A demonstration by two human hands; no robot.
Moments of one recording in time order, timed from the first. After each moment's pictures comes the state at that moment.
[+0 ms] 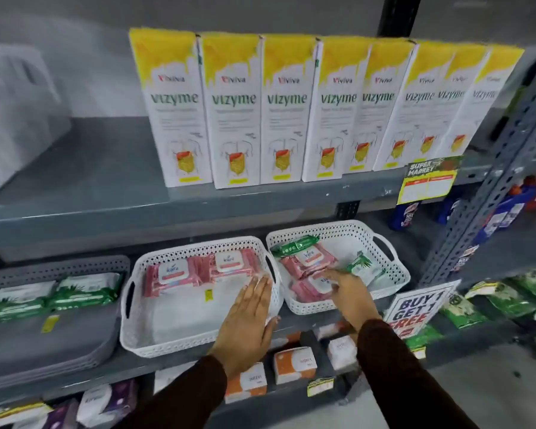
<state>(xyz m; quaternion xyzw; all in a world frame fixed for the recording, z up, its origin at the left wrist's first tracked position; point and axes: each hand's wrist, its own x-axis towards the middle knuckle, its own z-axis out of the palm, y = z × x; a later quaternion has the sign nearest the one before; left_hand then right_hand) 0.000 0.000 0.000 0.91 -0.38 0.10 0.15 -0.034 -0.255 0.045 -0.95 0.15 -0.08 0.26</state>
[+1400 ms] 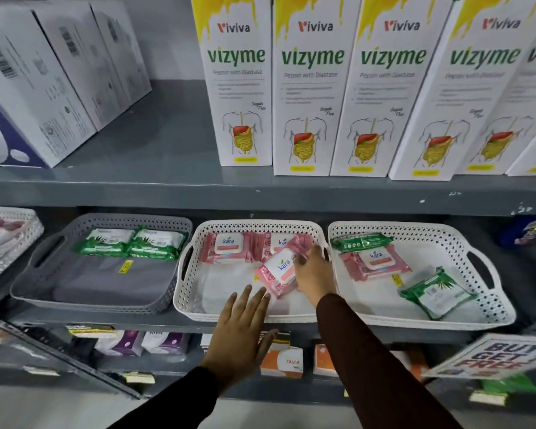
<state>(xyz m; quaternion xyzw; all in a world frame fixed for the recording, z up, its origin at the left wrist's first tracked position) -0.019 0.067 -0.013 0.97 -0.22 0.05 0.04 0.082 -0.115 0.025 -0.89 0.15 -0.01 0.42</state>
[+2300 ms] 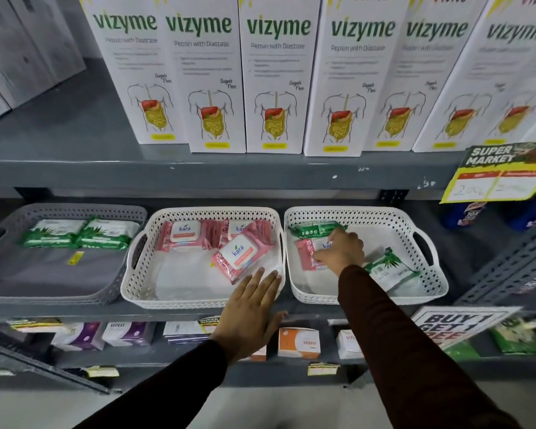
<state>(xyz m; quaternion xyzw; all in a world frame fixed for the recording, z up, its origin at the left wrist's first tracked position) -0.013 -0.038 -0.019 0.95 -0.30 0.07 0.04 0.082 -0.272 0.030 -0.95 0.22 0.01 0.23</state>
